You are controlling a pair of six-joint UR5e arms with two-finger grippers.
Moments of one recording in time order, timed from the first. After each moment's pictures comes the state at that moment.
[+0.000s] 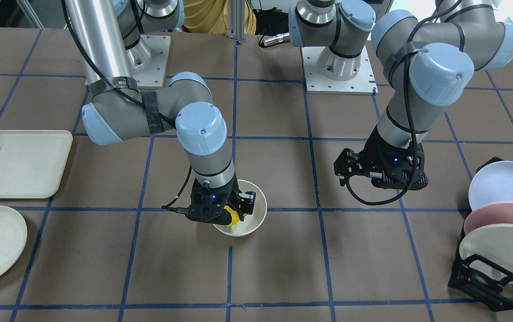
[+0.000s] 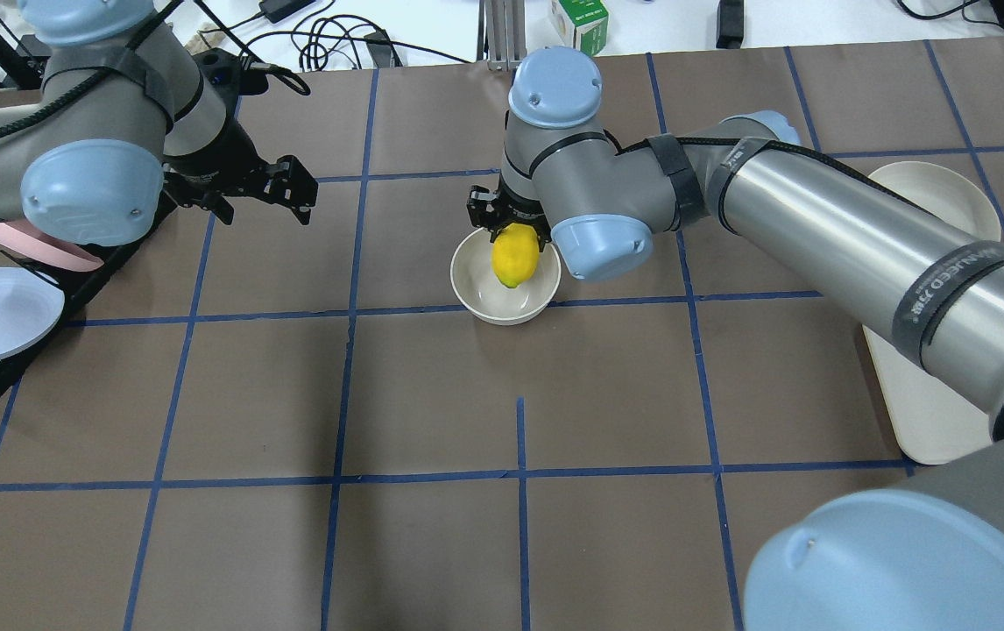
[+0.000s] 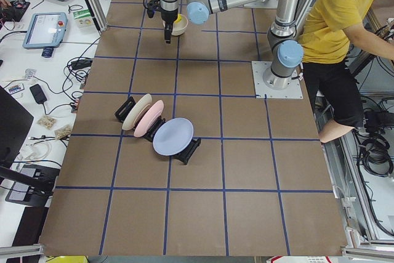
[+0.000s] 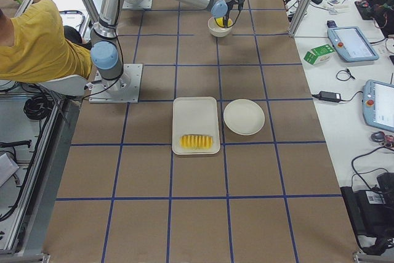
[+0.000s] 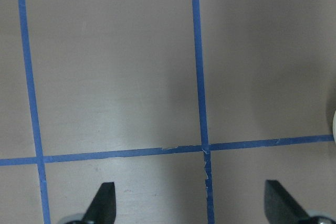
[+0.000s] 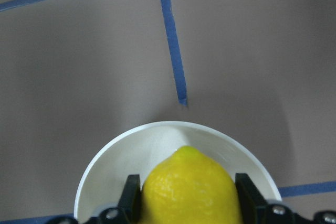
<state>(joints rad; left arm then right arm) -1.50 -1.74 -1.71 -1.19 1.55 0.13 1.90 -1.07 1.59 -2.27 -1.48 0.52</state>
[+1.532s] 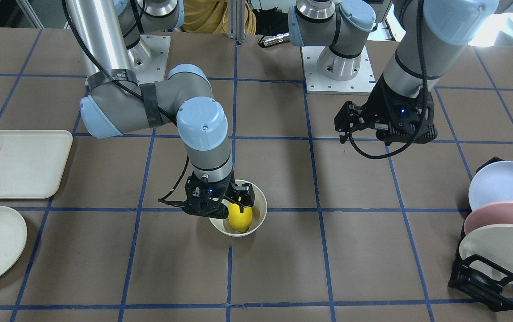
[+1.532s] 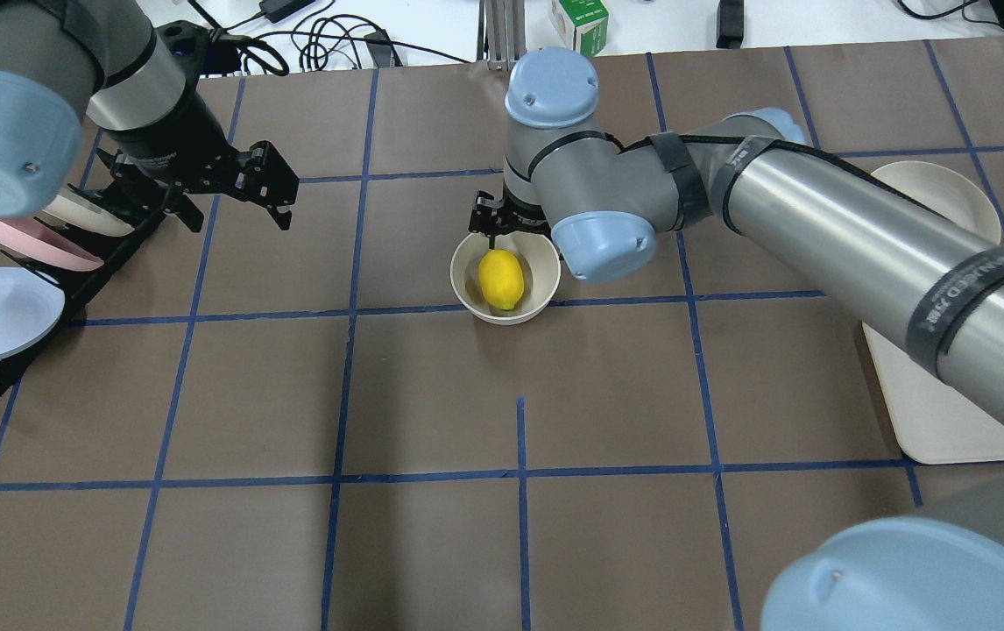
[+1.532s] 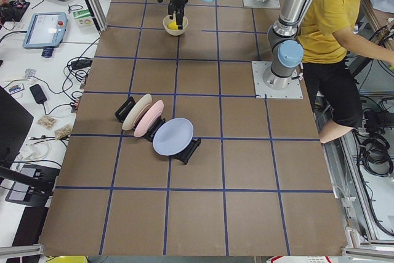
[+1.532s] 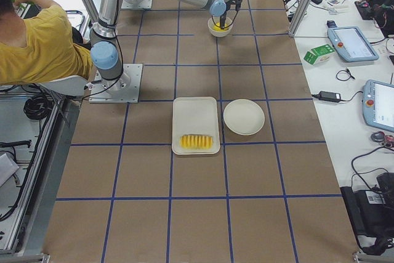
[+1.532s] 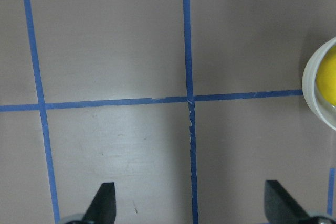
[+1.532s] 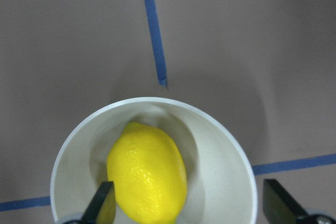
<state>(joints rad) -1.51 -1.62 -1.61 -1.51 1.55 0.09 1.88 -1.12 1.60 -2.18 -1.52 0.50</state>
